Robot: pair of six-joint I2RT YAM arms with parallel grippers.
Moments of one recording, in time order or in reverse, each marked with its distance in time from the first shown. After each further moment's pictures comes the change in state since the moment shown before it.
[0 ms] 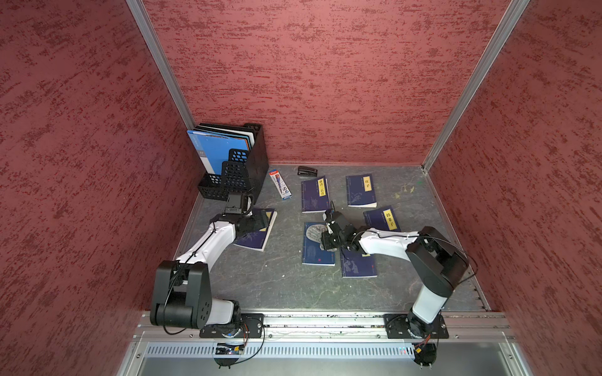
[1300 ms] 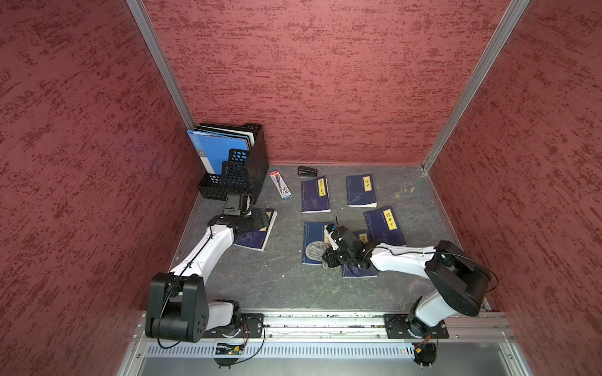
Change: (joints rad) left arm -0.013 -0.076 0.000 -0.033 -0.032 -0.002; right arm 0.139 -0.239 -0.283 0.024 -0.121 0.077
